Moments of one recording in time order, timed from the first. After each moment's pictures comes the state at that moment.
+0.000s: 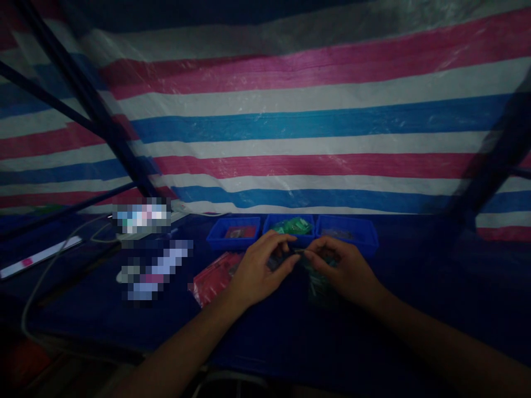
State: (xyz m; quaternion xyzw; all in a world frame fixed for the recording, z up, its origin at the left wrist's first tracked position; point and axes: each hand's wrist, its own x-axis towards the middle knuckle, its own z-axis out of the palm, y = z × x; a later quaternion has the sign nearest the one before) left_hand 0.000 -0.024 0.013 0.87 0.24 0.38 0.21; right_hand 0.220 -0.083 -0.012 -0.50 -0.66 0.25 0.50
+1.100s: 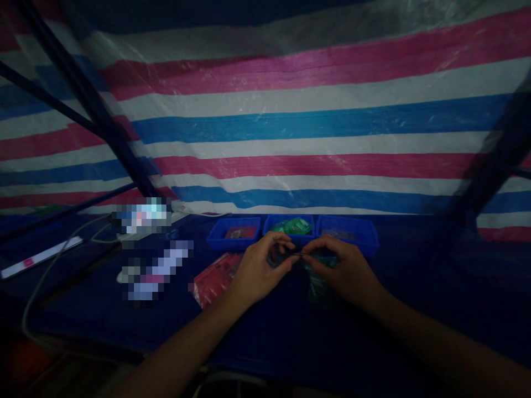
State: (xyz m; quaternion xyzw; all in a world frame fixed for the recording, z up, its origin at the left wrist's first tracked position) left_hand 0.002 -0.021 0.009 0.85 0.29 0.38 0.22; right_hand 0.225 -0.080 -0.018 -0.50 -0.70 0.15 0.49
